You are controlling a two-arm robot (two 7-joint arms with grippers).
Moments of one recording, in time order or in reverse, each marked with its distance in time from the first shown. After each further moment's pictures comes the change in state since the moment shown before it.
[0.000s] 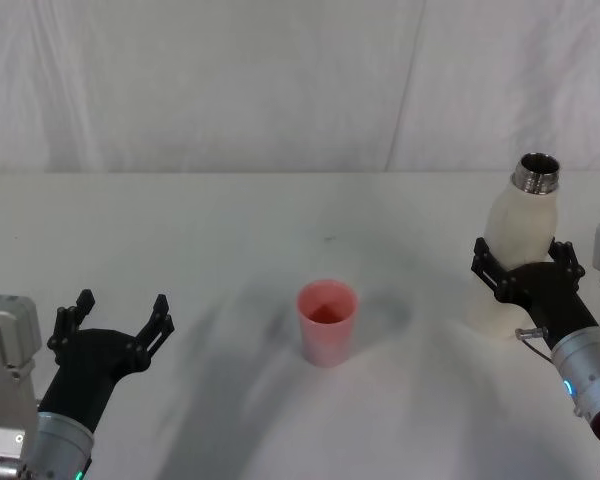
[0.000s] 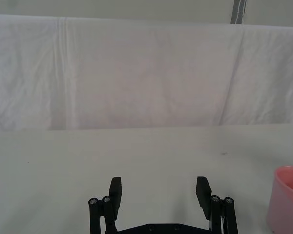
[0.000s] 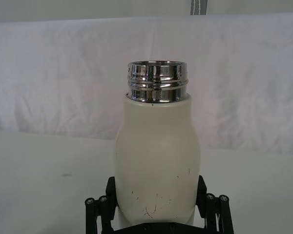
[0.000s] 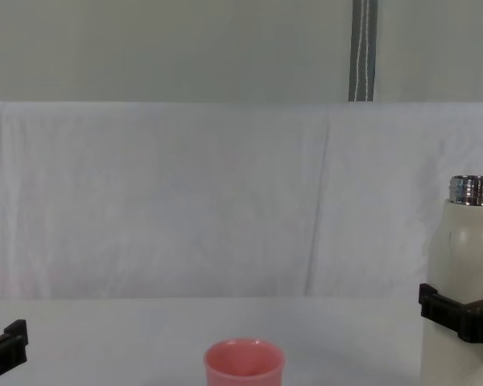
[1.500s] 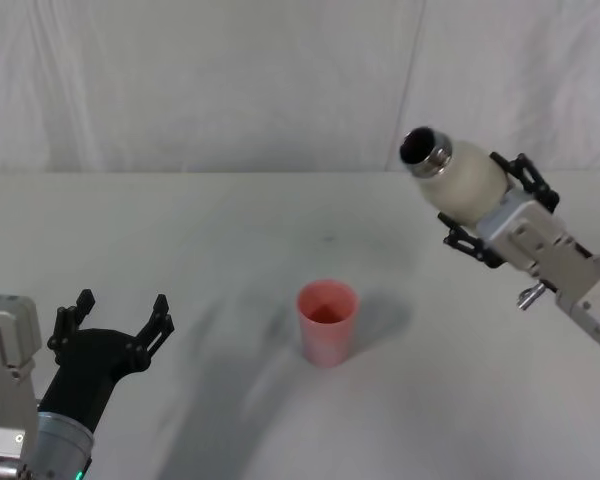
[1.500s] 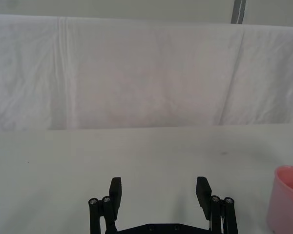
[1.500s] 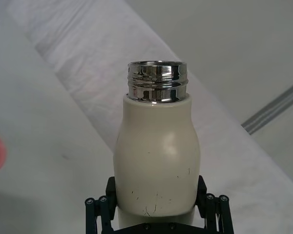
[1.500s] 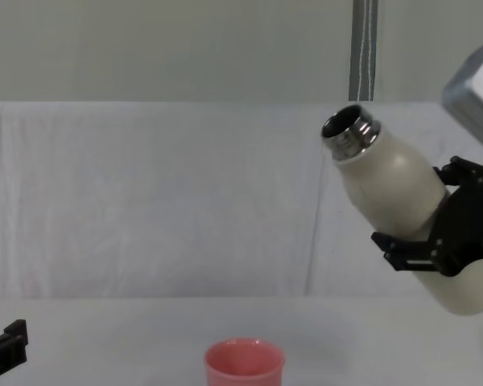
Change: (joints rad) left arm 0.000 0.000 0.000 0.000 0.000 0.000 0.000; right arm 0.100 0.286 -0.206 -0.241 -0.474 0.095 0.112
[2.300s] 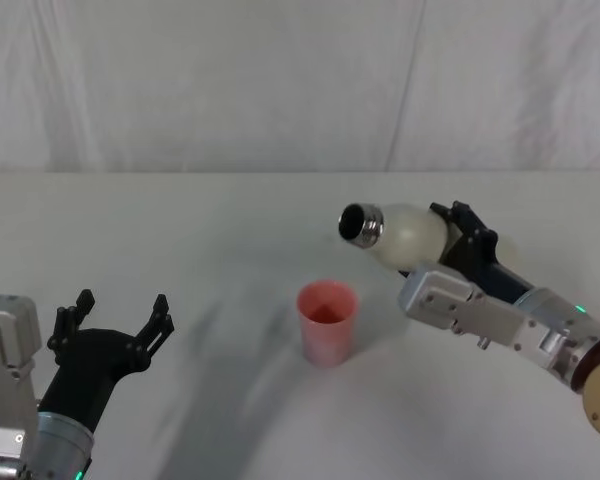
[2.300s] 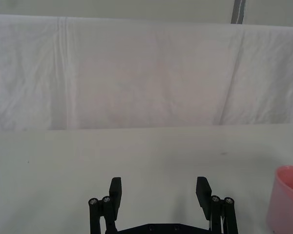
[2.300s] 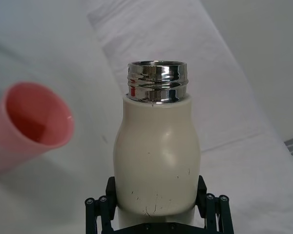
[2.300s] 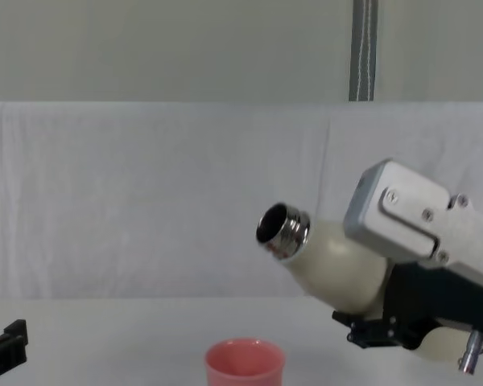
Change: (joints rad) left arm 0.000 0.000 0.000 0.000 0.000 0.000 0.000; right arm 0.052 0.008 -0.146 0.084 -0.186 0.017 0.019
